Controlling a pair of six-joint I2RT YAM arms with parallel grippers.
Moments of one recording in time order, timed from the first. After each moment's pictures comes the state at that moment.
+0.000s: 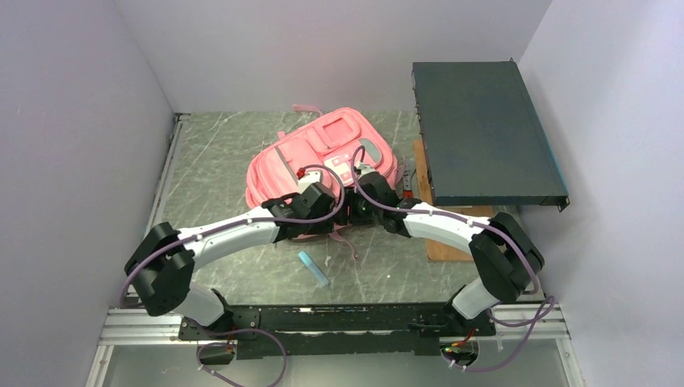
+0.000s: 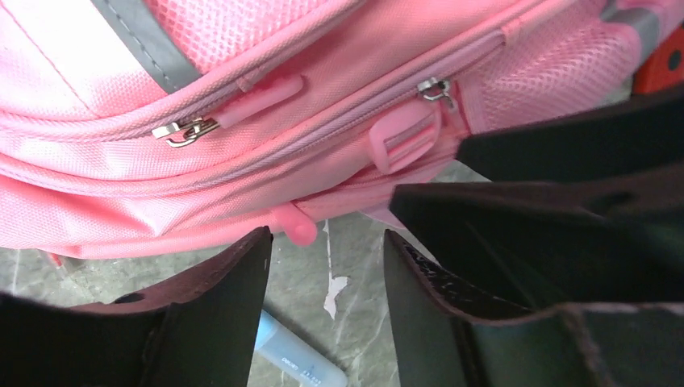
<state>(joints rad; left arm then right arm) -0.87 1.45 0.97 -0.43 -0.32 -0.79 0.74 1.55 0.86 -0.02 -0.08 0.62</state>
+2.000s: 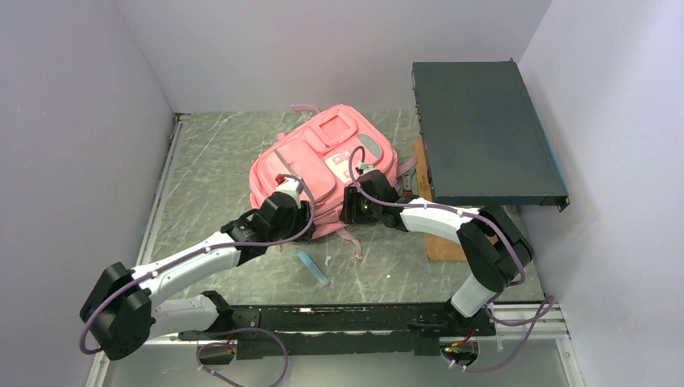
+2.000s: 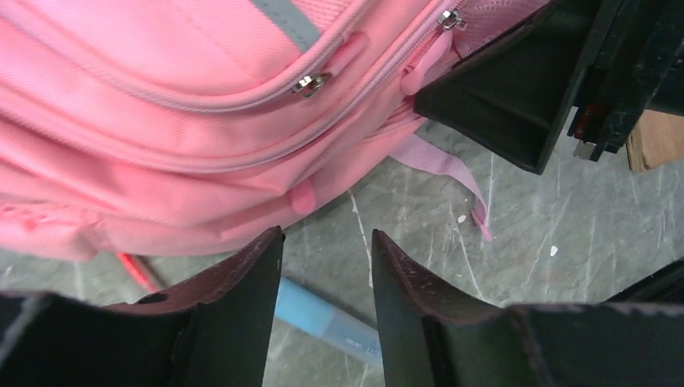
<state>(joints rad) -0.75 1.12 0.66 -0.21 -0.16 -0.57 0.68 1.62 0.87 -0.03 -0.06 0.54</state>
